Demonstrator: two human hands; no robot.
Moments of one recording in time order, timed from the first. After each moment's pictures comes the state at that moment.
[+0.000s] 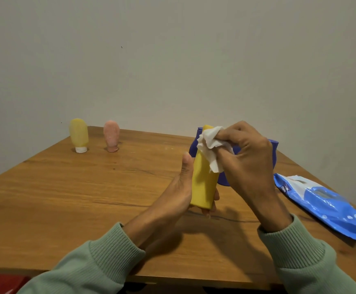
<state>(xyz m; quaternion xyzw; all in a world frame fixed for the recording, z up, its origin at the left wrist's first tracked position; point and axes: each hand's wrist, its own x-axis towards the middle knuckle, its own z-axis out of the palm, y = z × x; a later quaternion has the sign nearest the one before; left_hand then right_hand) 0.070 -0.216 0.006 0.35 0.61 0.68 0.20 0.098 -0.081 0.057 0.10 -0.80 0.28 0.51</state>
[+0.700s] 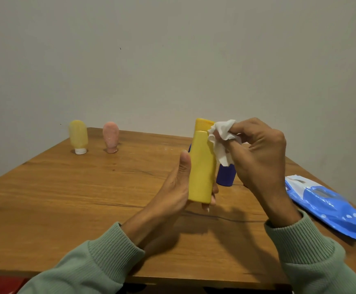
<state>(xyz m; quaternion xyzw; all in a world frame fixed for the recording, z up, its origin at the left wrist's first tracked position) 0.067 -0.216 0.007 0.33 0.58 0.72 0.20 0.101 -0.069 0.067 0.09 -0.79 0.31 0.52</state>
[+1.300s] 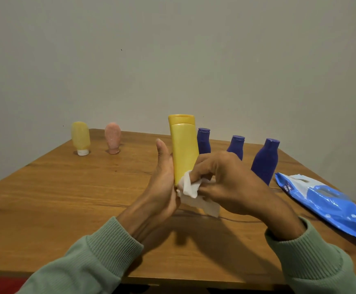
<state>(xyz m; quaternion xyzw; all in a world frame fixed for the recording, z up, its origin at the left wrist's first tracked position) 0.044 -0.218 0.015 0.20 0.45 0.84 0.23 0.115 -0.098 0.065 0.19 -0.94 0.22 0.18</state>
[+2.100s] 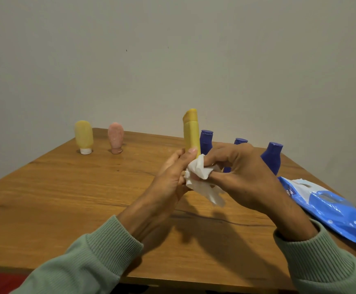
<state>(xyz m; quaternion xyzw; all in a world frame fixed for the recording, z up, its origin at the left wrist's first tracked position) 0.043 -0.221 0.015 0.26 0.52 0.80 0.17 0.115 -0.087 0.070 0.19 -0.90 0.31 0.26</state>
